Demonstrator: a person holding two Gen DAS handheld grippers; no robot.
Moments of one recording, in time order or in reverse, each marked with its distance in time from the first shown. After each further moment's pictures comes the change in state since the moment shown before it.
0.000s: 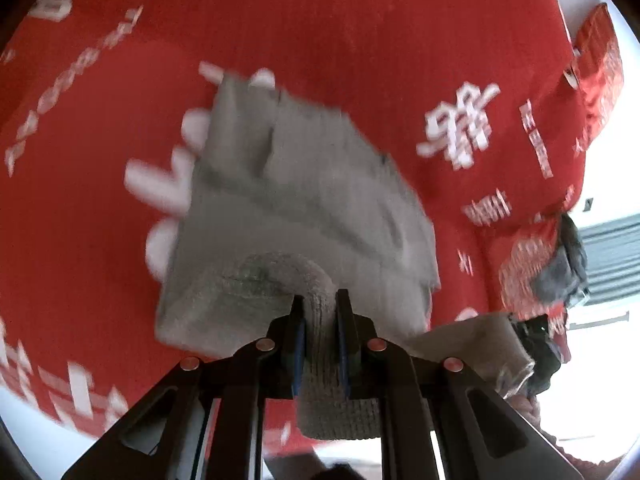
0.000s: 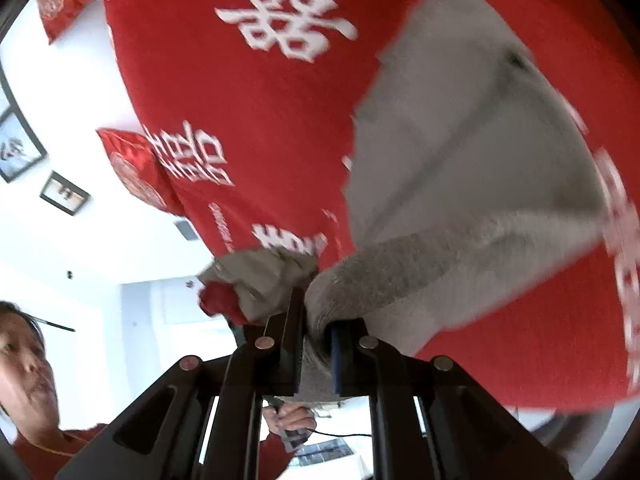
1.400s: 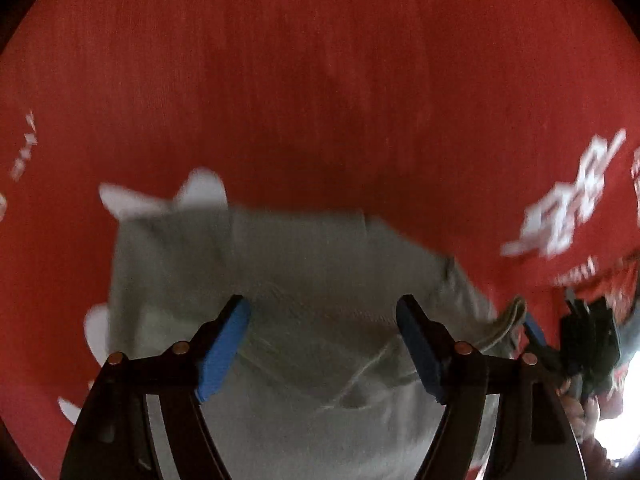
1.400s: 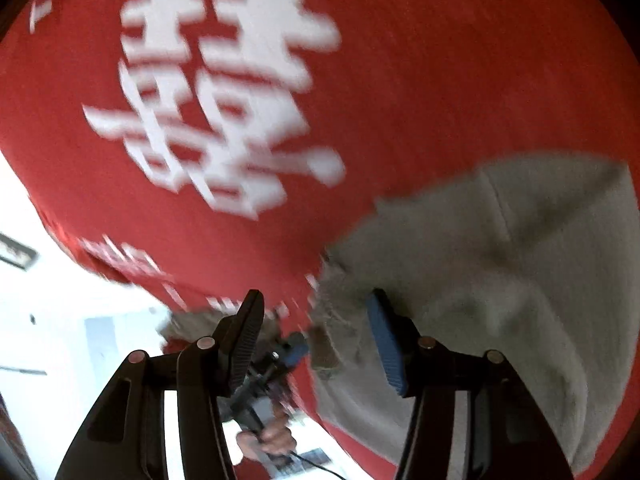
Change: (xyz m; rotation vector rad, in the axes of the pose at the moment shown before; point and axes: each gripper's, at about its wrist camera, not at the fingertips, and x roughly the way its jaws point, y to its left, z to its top) left arm 0.135 -0.037 0.171 0.051 0.000 0.259; right arm 0.101 -0.011 0.233 0.044 -0.010 -0.164
